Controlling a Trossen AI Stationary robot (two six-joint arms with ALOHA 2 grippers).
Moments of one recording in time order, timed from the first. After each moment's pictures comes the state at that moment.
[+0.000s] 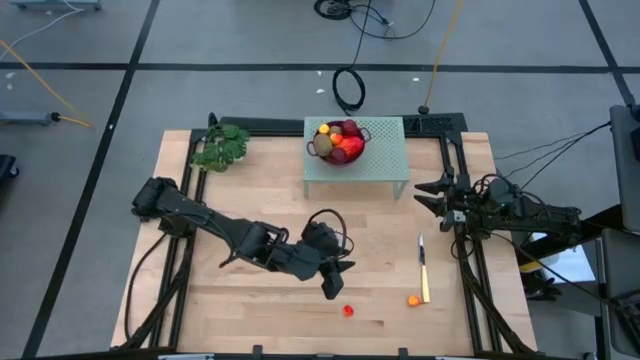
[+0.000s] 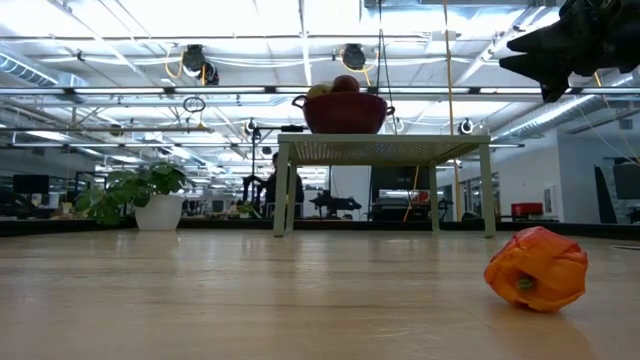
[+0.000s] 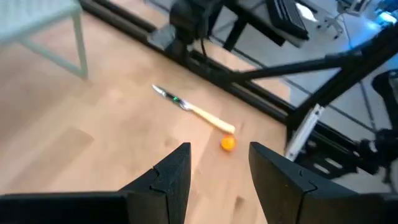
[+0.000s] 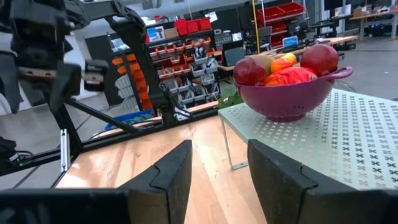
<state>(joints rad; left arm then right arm) -0.40 1.81 1.68 -0.40 -0.44 -0.71 -0.06 0.01 0.27 -0.22 0.13 0.22</state>
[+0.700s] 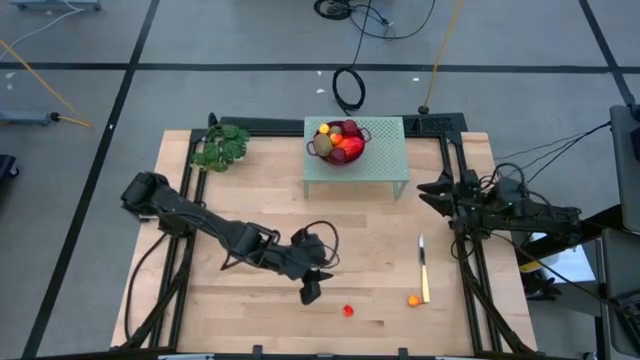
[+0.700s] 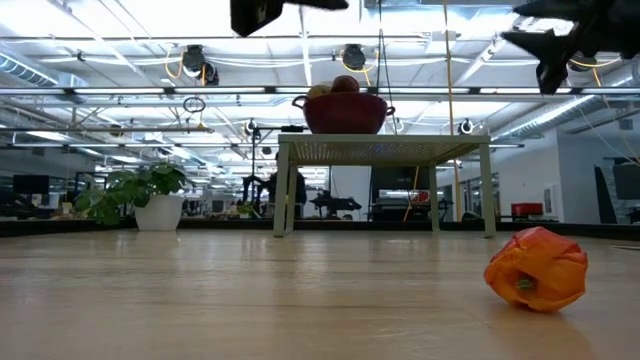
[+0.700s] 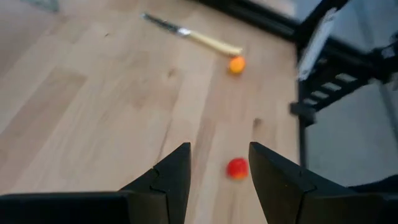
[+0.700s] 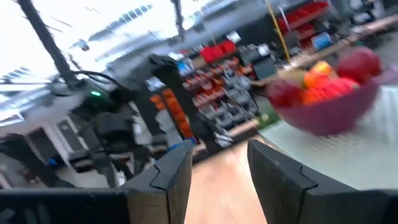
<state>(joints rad) -0.40 1.72 1.38 -0.34 -0.24 -0.62 -0.06 0.01 0.27 -0.09 0.05 0.45</state>
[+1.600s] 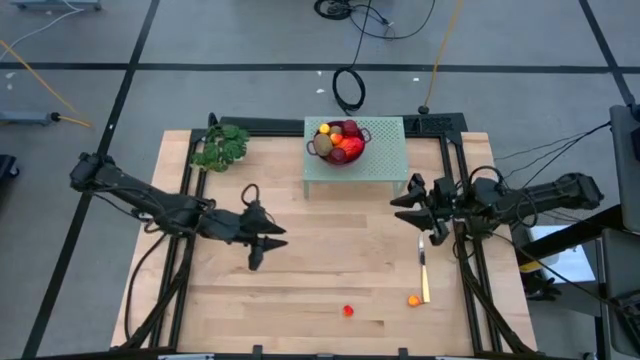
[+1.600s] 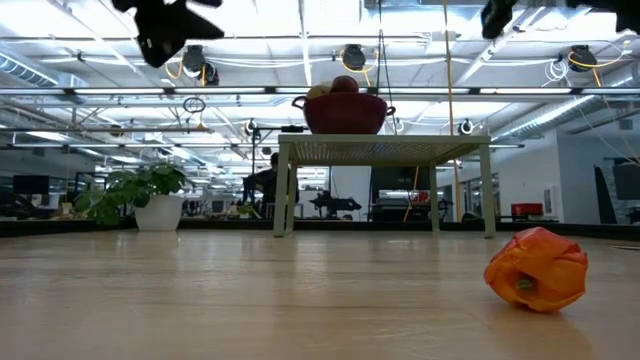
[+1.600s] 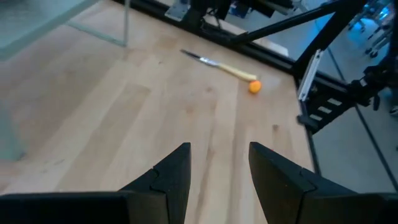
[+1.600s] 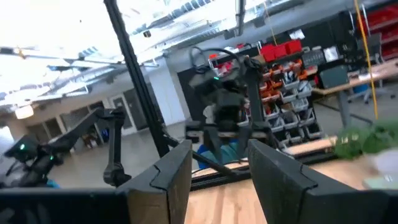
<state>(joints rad) -0.36 1.10 0.77 -0.12 -0.29 -0.54 0.15 0.65 0.41 0.49 0.01 0.34</state>
